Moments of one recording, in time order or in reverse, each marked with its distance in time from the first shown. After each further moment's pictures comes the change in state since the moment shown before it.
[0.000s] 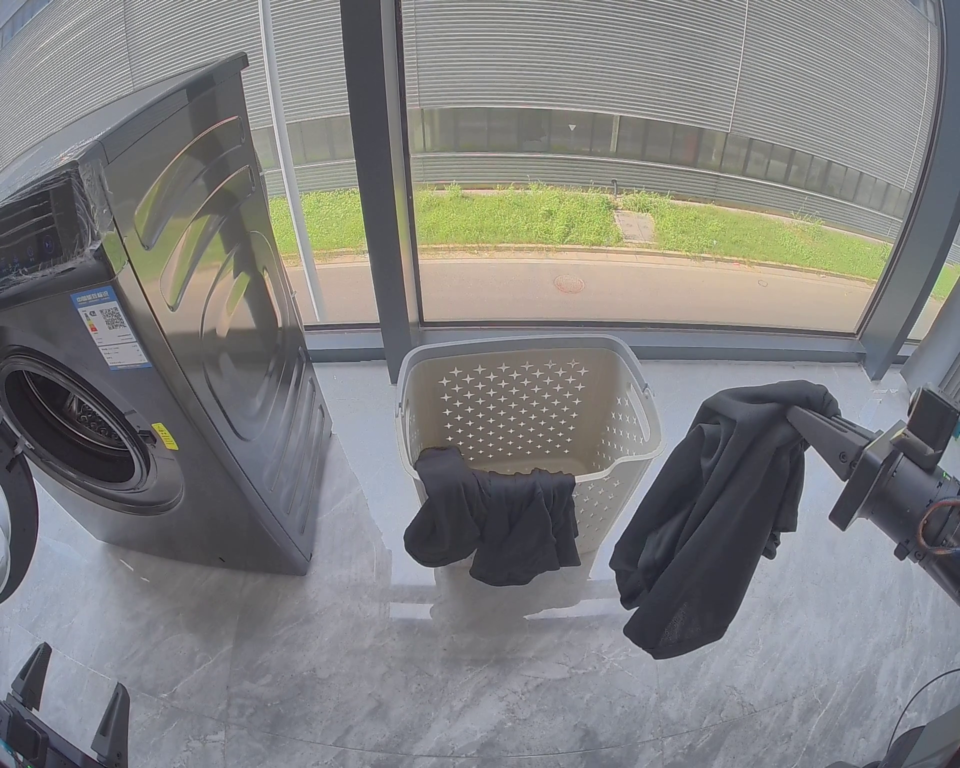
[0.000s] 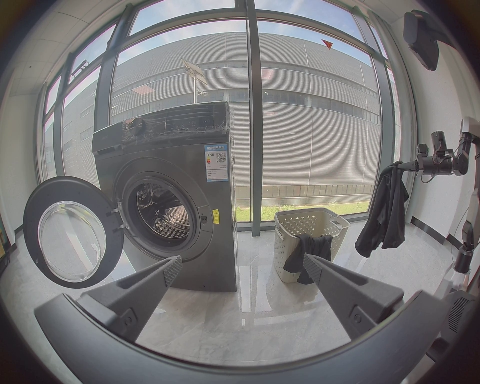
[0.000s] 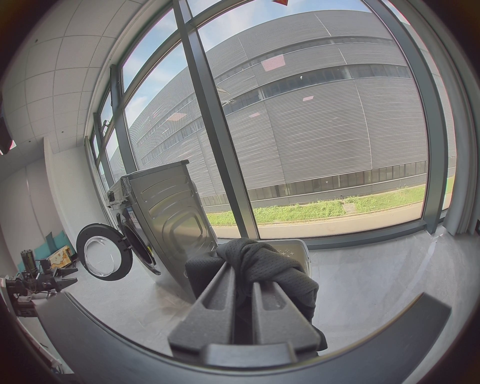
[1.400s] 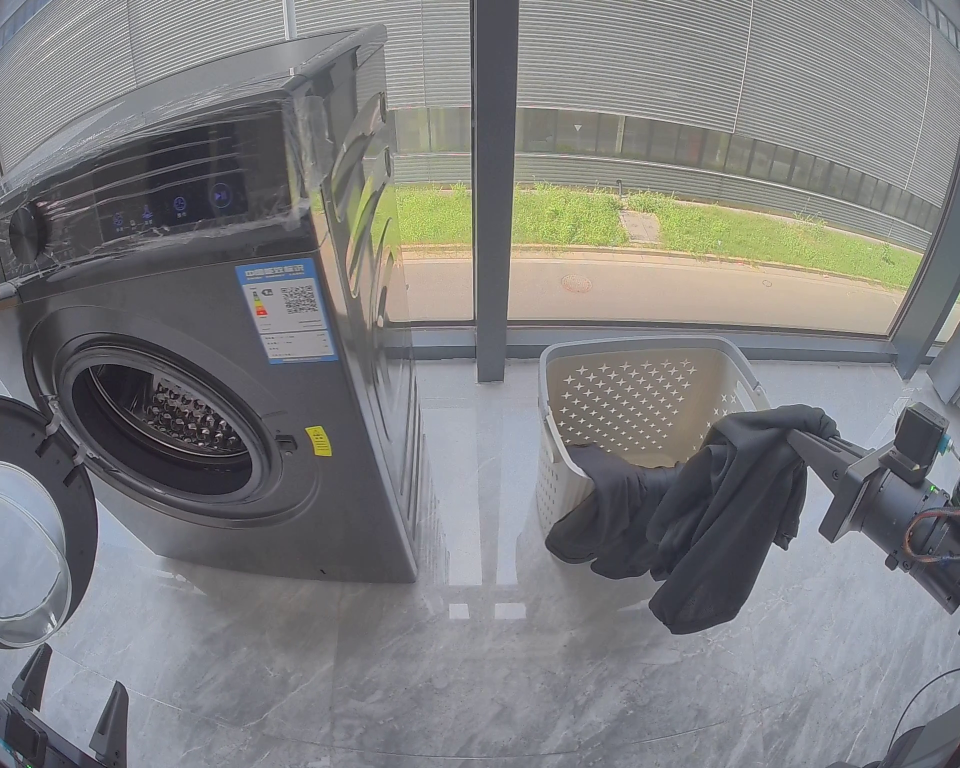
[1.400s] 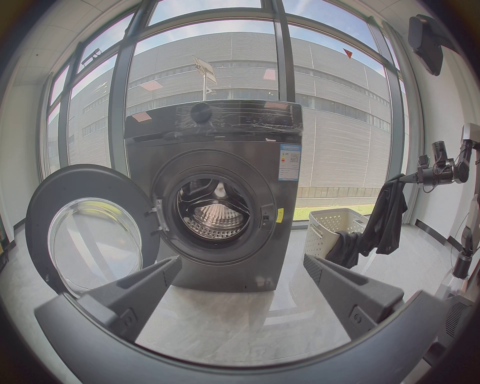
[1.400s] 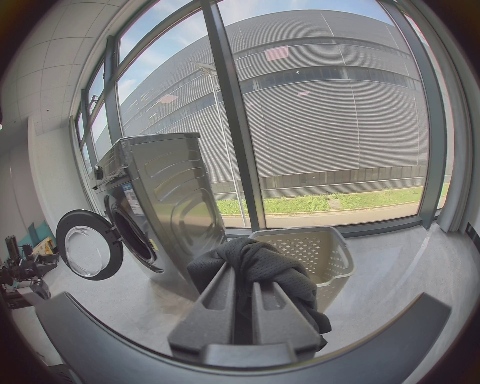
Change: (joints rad) left arm -0.001 0.000 0.000 -0.001 0.005 -0.024; right arm -0.031 0.024 0.030 0.028 -0.067 -0.043
